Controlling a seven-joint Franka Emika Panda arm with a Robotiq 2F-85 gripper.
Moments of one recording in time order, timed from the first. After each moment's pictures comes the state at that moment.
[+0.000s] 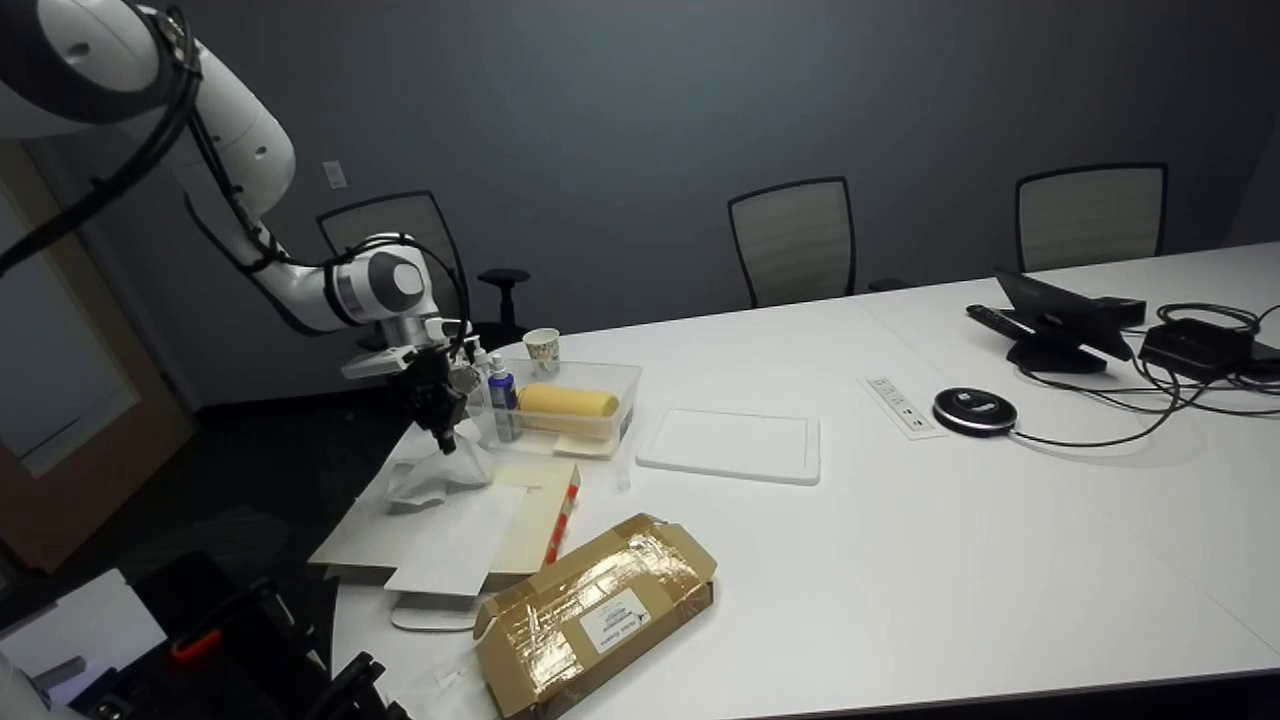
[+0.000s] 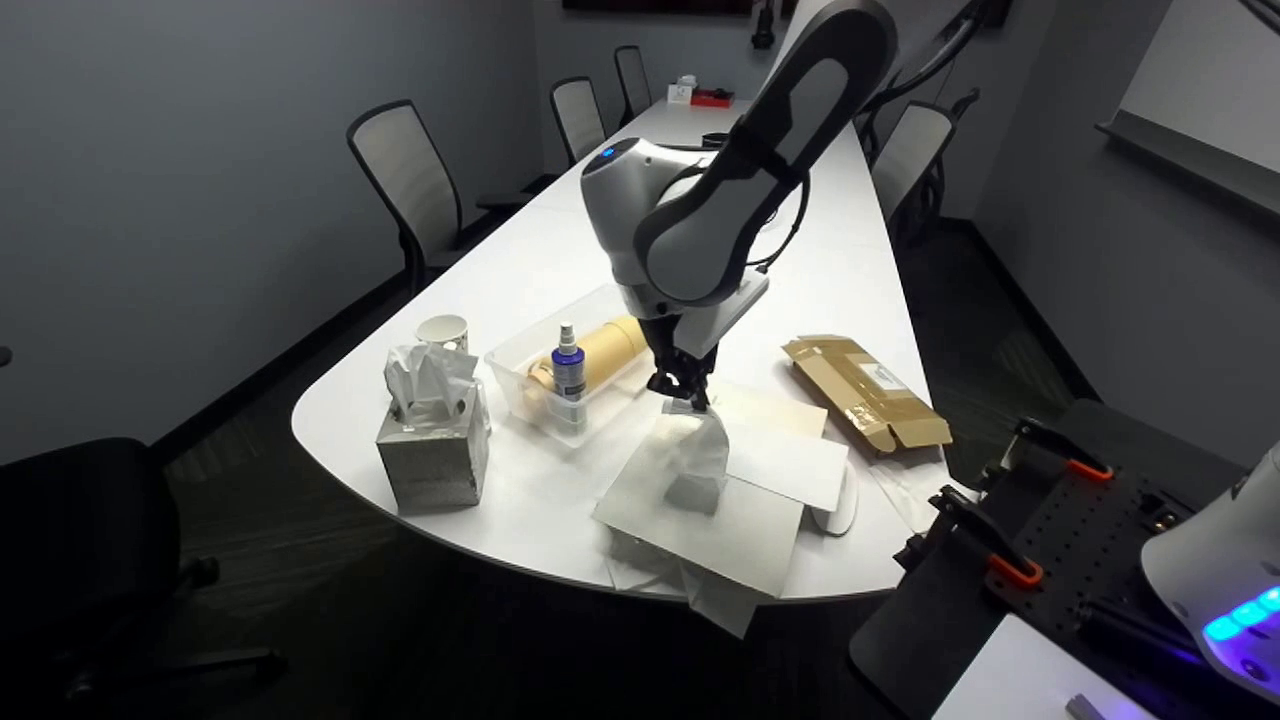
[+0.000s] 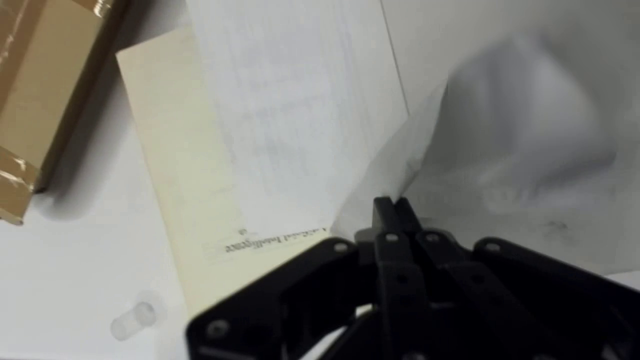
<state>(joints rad) 0.40 0.67 -0.04 -1.93 -0.24 2.29 0.39</state>
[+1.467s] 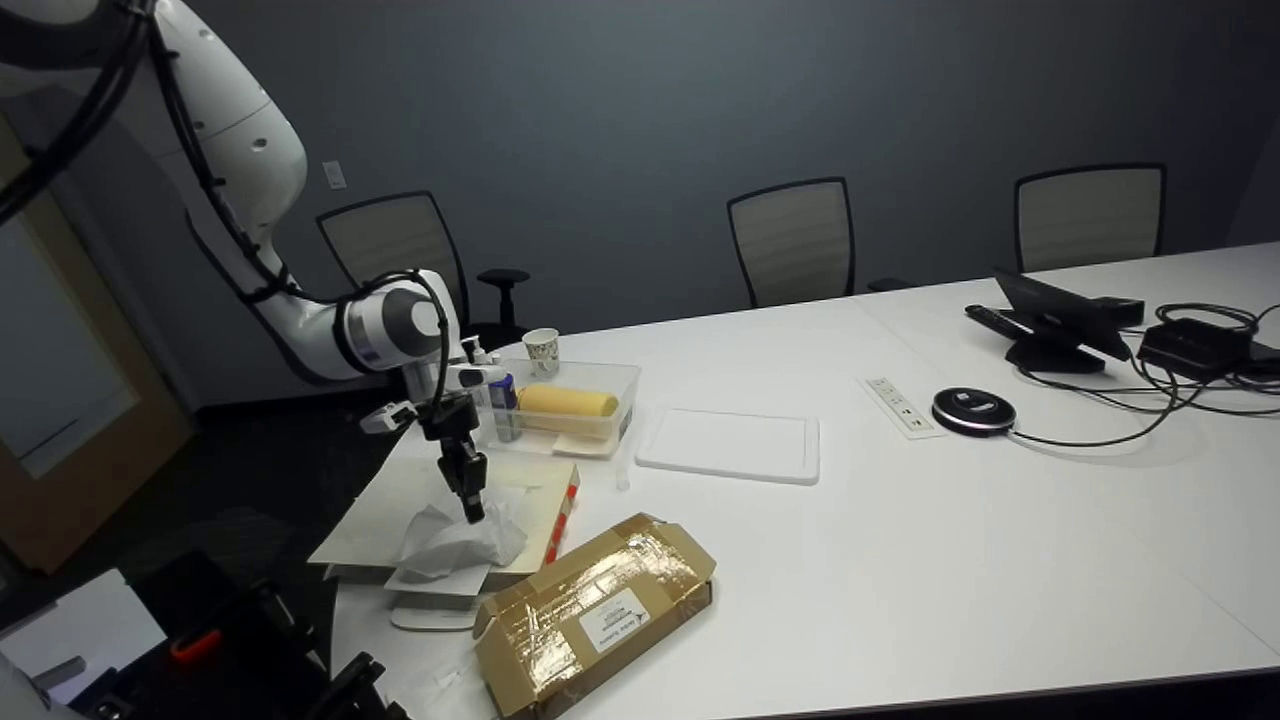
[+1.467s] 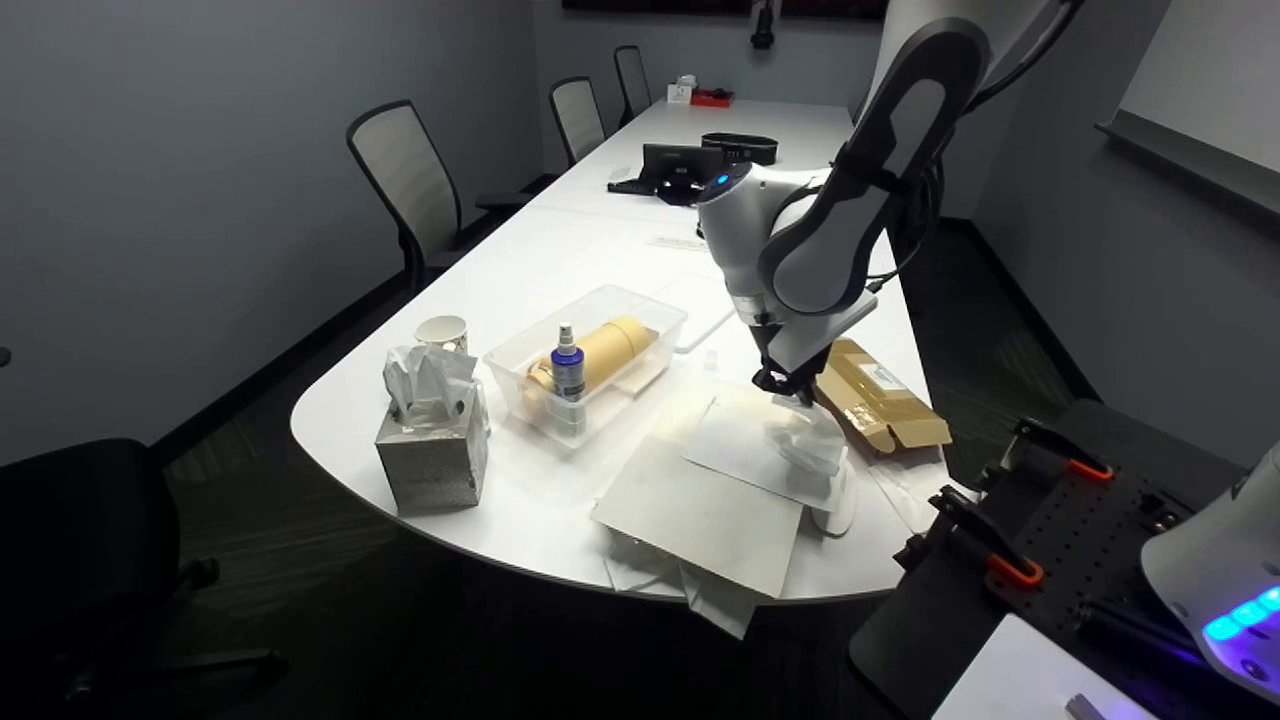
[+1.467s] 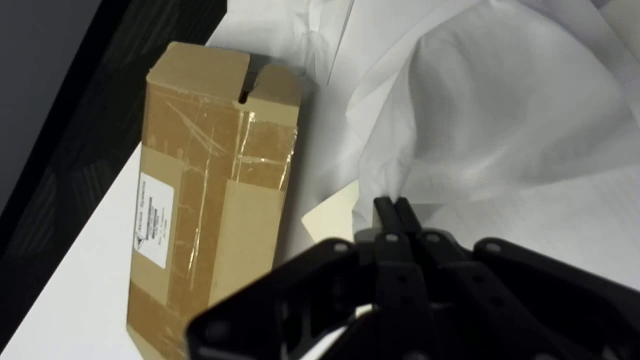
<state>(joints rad) 0.34 0.57 -0.19 -2.23 -0.37 2.42 0.70</state>
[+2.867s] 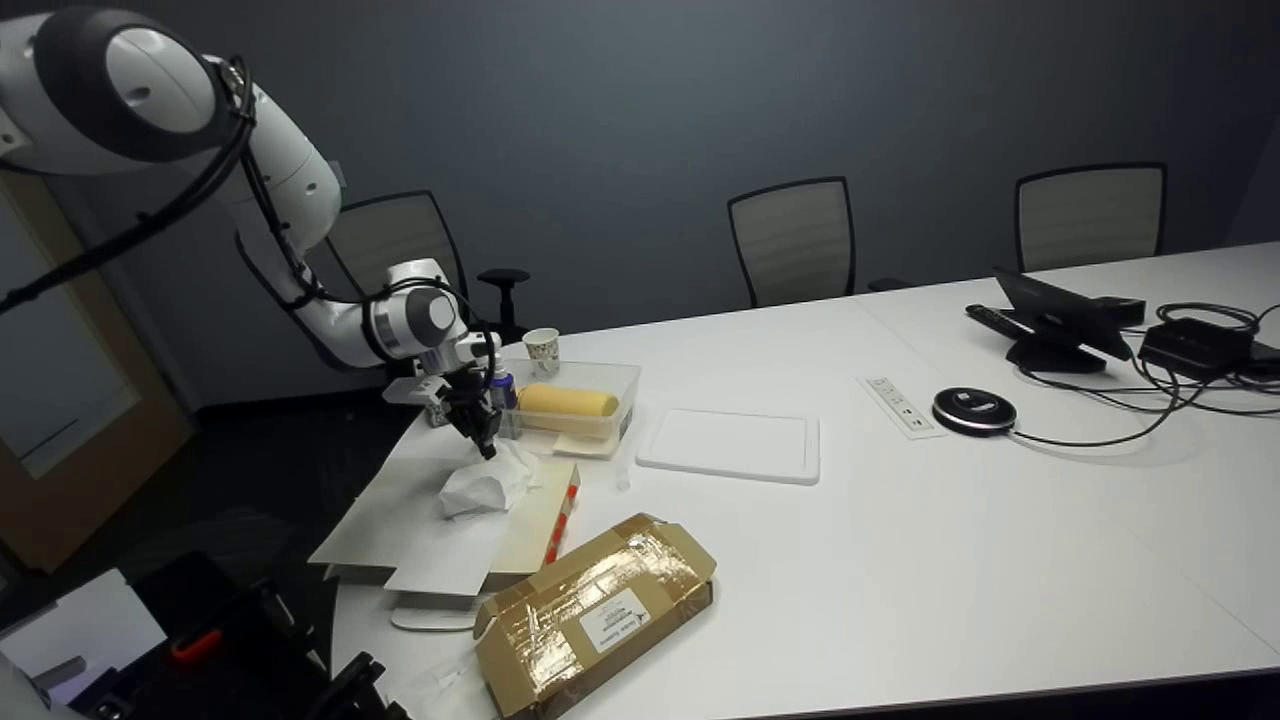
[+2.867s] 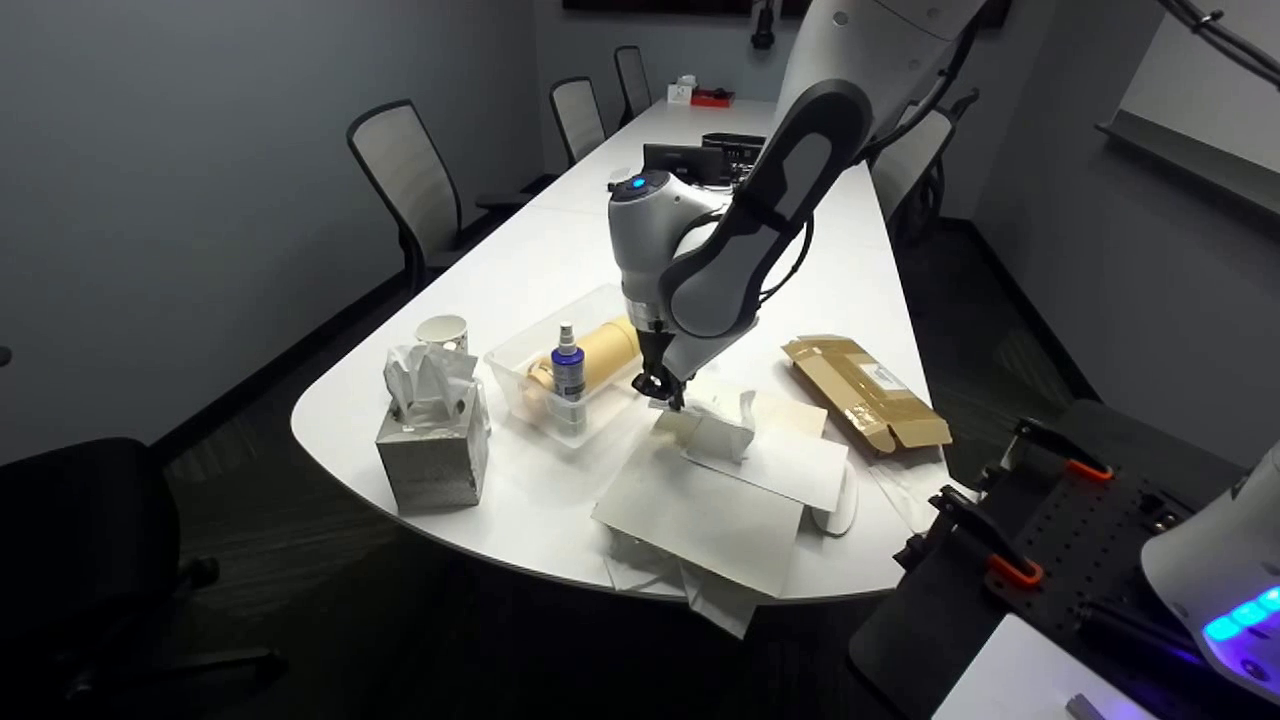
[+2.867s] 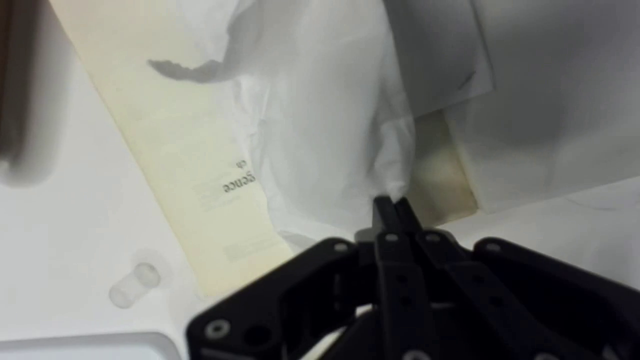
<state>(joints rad) 0.33 0.79 -0.06 -1.88 -0.33 2.58 0.54</state>
